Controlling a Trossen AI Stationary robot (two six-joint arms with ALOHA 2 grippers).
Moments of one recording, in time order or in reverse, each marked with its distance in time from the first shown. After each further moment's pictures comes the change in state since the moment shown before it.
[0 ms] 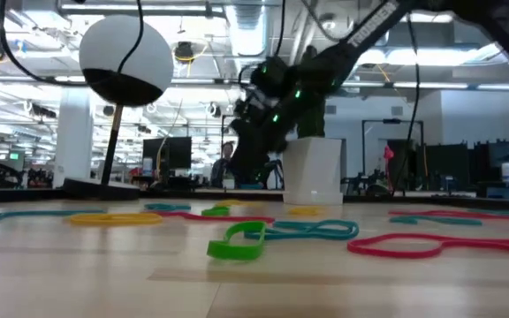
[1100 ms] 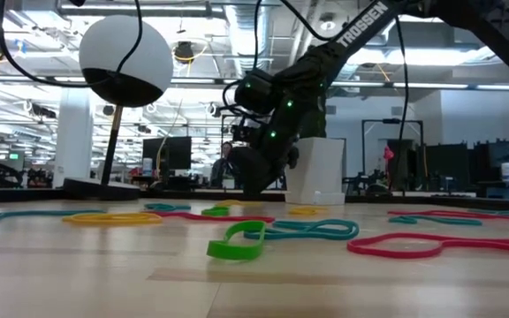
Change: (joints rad) left arm 0.000 0.004 -0.001 -0.019 -0.001 -0.015; right arm 0.069 0.071 0.074 -0.276 0.228 0.162
